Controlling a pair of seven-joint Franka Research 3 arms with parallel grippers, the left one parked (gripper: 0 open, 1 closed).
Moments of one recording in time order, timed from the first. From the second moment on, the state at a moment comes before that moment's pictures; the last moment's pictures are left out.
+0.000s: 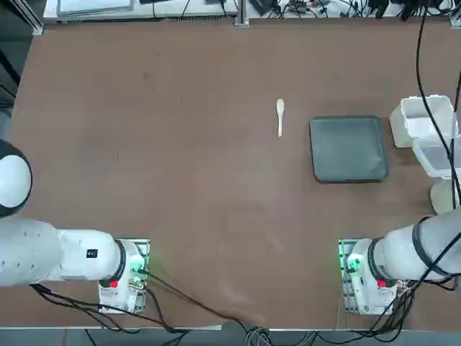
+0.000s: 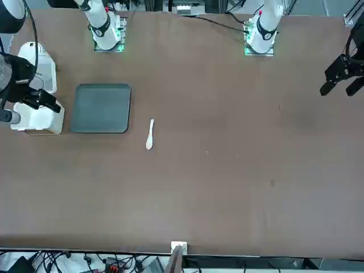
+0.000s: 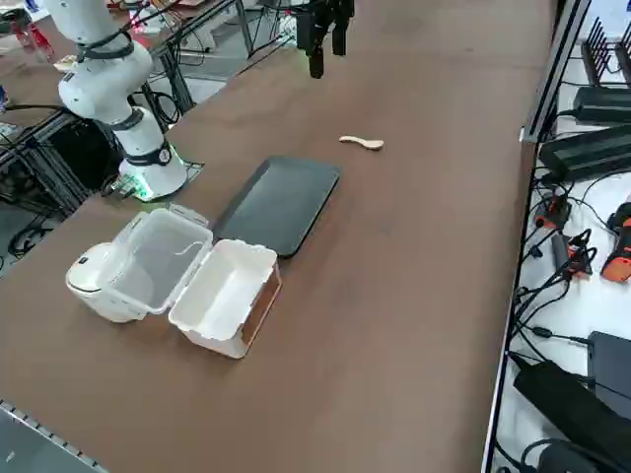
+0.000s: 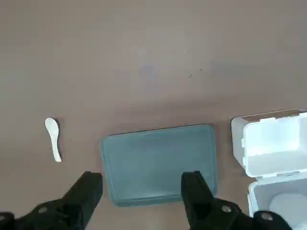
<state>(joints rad) 0.03 0.13 0.00 -1.50 0.01 1.57 0.16</state>
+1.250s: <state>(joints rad) 0.13 0.15 0.01 -1.72 -0.11 1.57 0.24</state>
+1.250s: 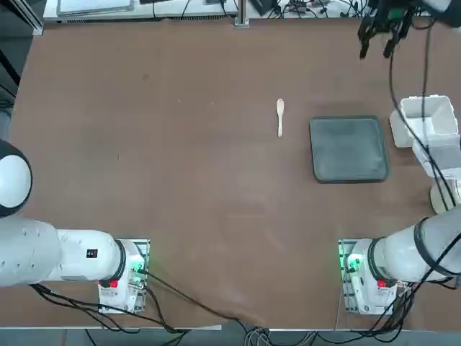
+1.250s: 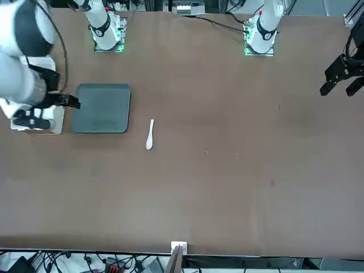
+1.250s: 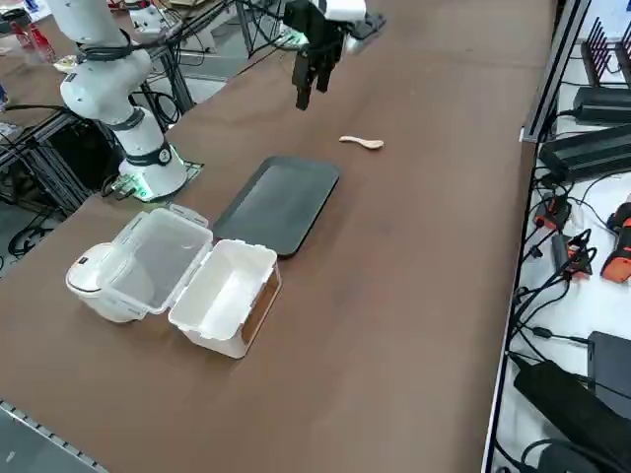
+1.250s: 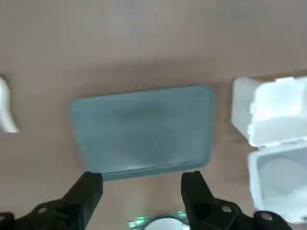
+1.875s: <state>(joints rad) 0.17 0.13 0.00 -2.11 -0.21 1.70 0.45</state>
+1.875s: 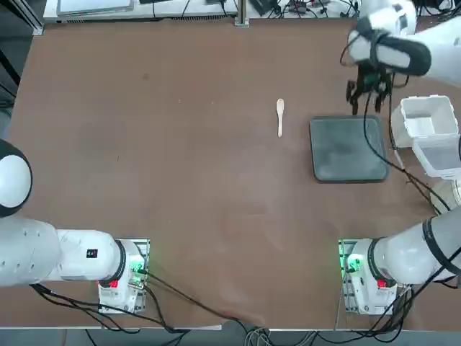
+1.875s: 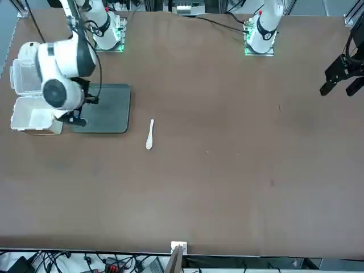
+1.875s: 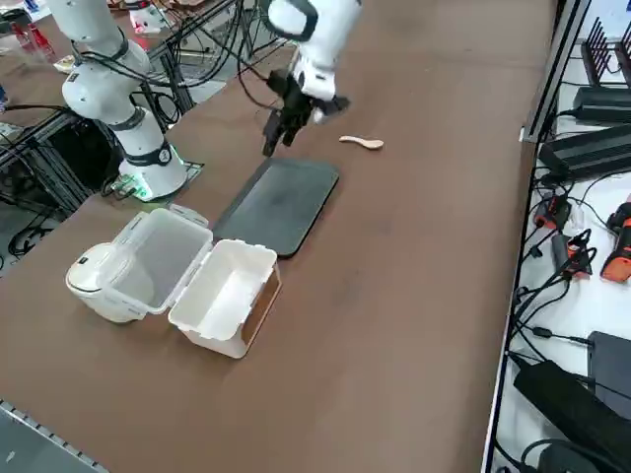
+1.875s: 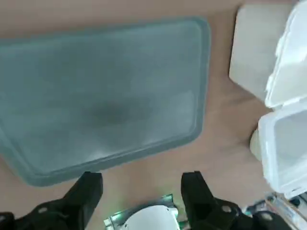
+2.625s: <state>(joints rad) 0.07 0.13 -0.02 -2.35 -0.37 1.80 0.81</state>
